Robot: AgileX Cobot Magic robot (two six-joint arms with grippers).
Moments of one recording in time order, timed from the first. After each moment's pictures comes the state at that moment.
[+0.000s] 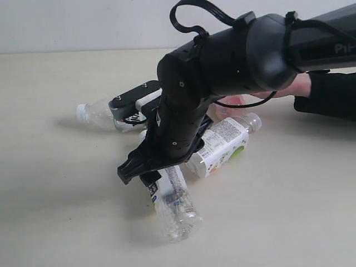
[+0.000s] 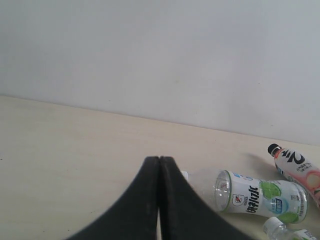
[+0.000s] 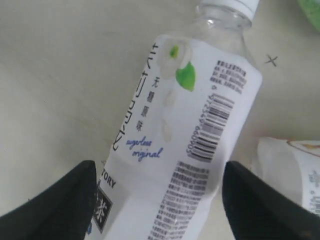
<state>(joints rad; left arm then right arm) 0.00 0.01 0.00 0.11 0.13 -0.33 0.85 1.93 -1.25 0.06 0.73 0.13</state>
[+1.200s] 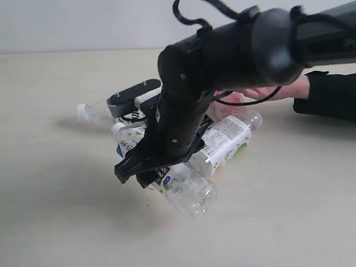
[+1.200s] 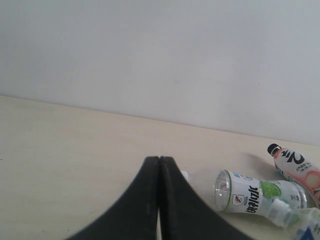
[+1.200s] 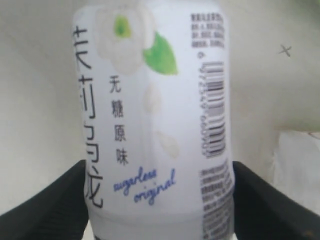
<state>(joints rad) 0.00 0.01 0.00 0.11 0.13 -0.33 0.85 1.90 -1.25 0.11 0.78 0.10</state>
